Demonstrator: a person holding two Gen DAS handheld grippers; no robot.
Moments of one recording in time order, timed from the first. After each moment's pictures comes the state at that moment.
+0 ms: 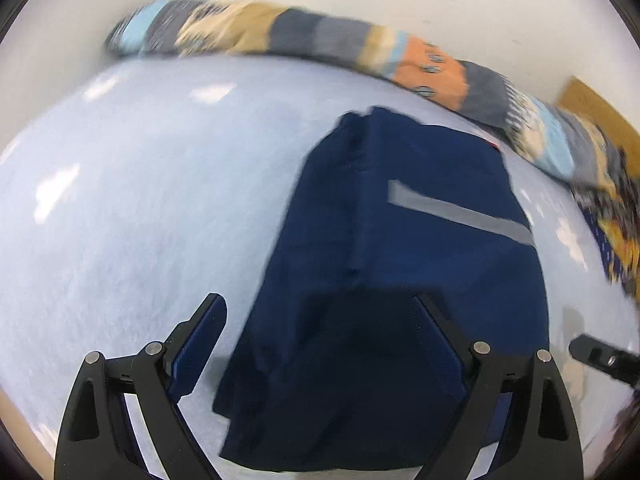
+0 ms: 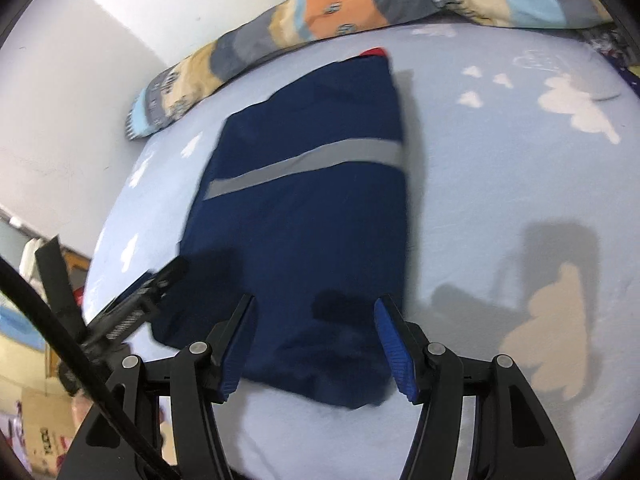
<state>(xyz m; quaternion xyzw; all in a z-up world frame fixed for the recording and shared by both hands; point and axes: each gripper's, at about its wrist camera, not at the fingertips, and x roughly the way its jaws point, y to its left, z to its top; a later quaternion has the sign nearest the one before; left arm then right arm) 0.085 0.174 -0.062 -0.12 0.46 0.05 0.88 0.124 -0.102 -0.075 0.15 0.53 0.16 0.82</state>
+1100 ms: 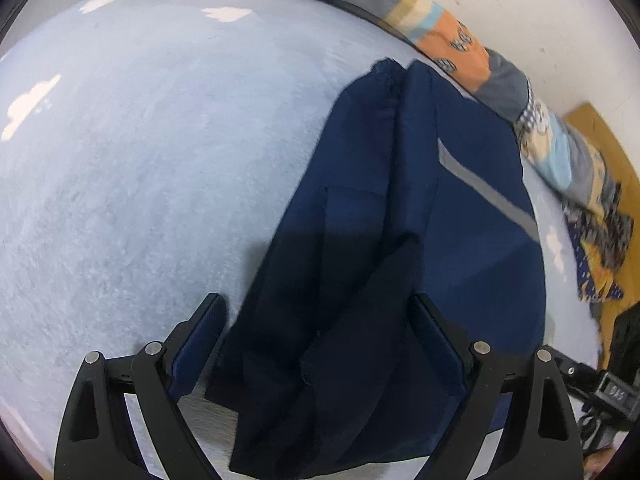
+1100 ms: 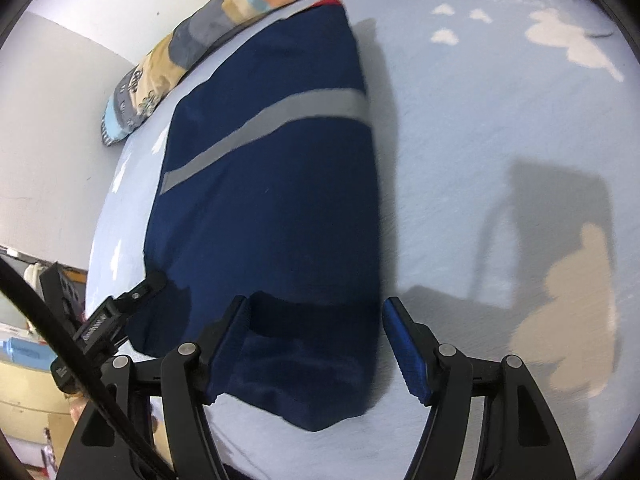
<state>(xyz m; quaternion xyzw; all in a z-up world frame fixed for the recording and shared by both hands) 0.095 0.189 -0.097 -0.20 0.53 0.02 0.82 0.151 -0.106 -0.118 0.19 0.58 0.16 0.77</state>
